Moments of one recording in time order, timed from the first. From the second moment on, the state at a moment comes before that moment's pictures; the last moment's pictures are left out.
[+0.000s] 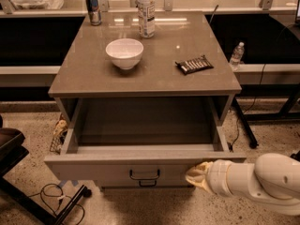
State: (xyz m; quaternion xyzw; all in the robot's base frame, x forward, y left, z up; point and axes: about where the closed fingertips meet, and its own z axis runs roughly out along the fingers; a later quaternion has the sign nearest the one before) arm 0.416 -0.141 0.608 -0.55 0.74 0.13 0.36
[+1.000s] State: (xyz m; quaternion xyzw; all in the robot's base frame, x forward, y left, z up) arm 0.505 -0.106 0.608 -0.55 0.73 0.14 0.39
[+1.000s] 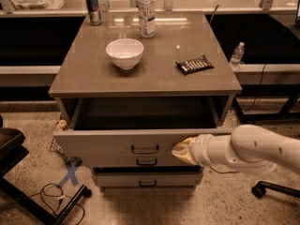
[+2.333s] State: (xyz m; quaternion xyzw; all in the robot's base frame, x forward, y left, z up) arm 0.581 -0.043 0.624 -0.56 0.70 0.17 0.41
